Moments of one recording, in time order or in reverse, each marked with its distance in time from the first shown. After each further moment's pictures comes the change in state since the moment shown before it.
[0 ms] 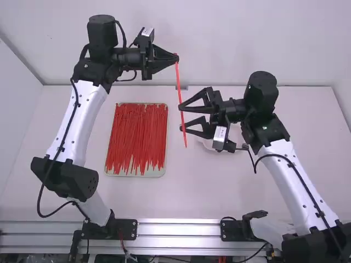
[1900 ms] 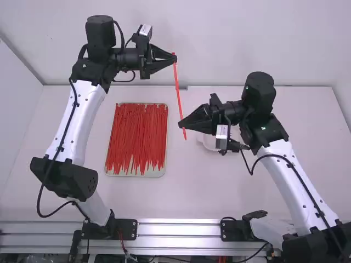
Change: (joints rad) left arm 0.016 0.000 0.000 -0.019 0.000 0.189; right arm 0.018 0.000 0.000 -0.023 -0.072 0.227
